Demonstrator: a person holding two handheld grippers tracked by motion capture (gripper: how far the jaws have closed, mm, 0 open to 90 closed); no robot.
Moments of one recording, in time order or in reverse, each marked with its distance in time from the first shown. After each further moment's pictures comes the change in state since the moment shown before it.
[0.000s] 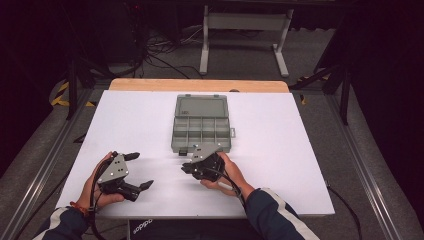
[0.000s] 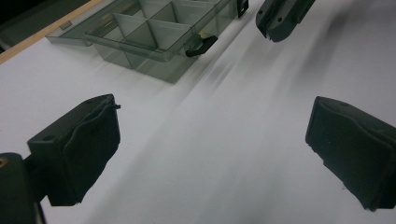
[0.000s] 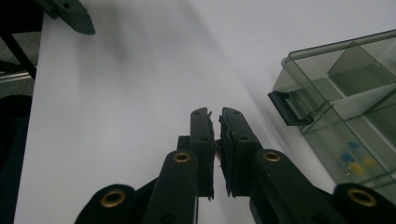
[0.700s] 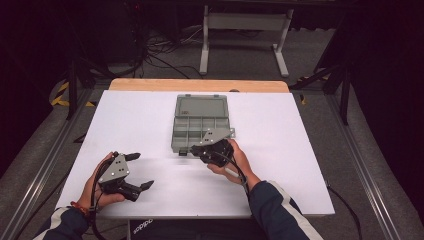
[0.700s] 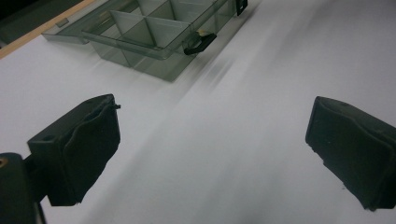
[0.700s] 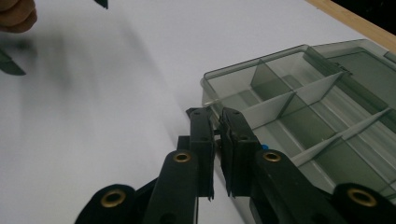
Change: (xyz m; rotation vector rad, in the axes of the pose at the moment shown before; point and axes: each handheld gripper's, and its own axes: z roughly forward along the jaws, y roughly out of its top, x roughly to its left) left arm 0.000 -0.001 0.002 0.004 -0.007 -0.001; right arm -0.036 0.008 -0.020 -0.052 -0.120 0.065
